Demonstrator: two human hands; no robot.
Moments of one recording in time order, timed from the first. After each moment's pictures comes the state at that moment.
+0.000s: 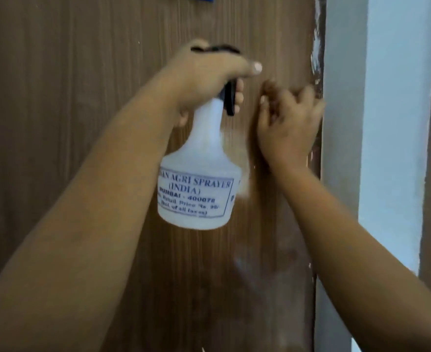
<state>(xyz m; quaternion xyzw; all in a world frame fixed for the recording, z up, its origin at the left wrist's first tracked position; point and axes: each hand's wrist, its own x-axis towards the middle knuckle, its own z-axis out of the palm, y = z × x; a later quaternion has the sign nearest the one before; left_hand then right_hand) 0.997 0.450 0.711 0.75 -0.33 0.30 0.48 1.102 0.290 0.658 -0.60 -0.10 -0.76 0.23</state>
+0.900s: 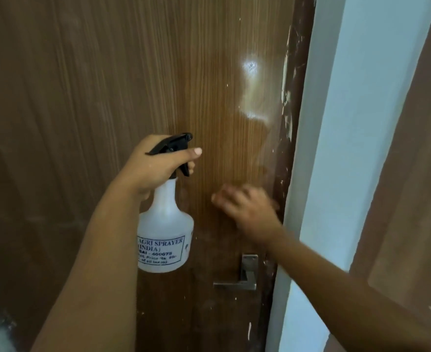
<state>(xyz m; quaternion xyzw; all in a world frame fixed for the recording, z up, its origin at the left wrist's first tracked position) 0.947 0.434 0.516 0.81 -0.08 0.23 0.53 1.079 0.231 0.370 -0.74 -0.45 -0.50 -0.02</state>
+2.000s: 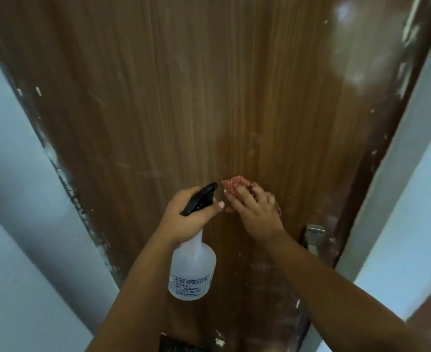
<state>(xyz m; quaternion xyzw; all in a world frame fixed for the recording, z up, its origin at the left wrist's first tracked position) 0.881 0.488 0.366 0.84 0.08 0.22 0.49 1.053 0.351 0.267 -0.79 -0.44 -0.42 0.08</state>
